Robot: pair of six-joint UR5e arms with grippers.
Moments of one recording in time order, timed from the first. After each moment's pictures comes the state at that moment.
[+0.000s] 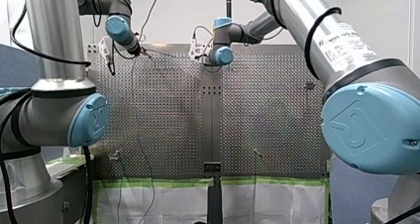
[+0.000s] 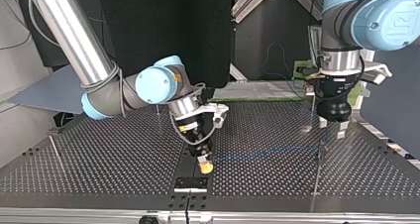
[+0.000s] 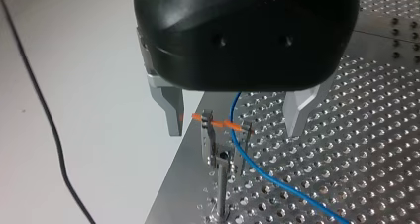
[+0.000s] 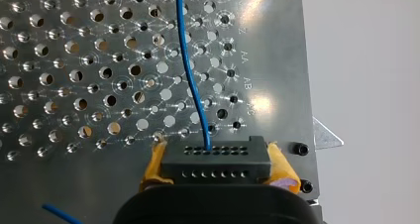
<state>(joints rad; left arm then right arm) 0.01 -1.37 -1.81 -3.10 -1.65 -1.87 2.29 -0.93 0.95 -0.22 1.51 1.65</state>
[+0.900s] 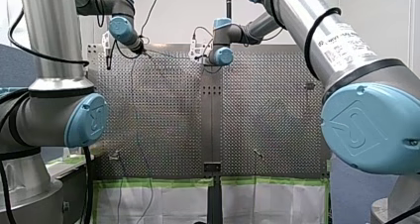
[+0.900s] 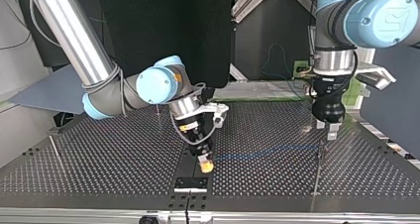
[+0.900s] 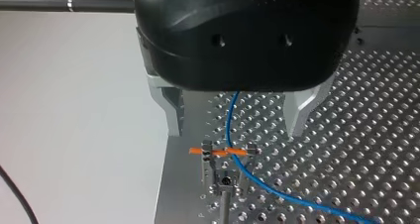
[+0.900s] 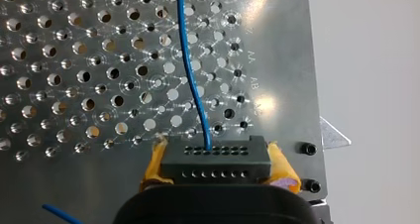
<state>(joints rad) -0.03 -1.37 -1.81 -3.06 -1.67 -1.59 2.29 -0.93 0.95 -0.21 1.51 1.65</state>
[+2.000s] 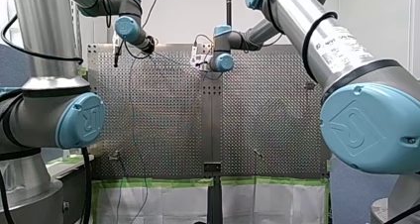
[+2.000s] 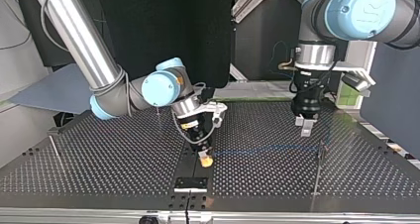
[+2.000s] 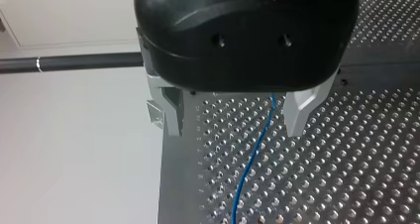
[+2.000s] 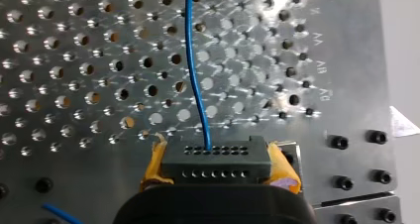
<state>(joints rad) -0.13 -1.38 -1.81 -3.04 -1.66 -1.49 2.29 -0.89 0.95 -0.20 1.51 1.68</state>
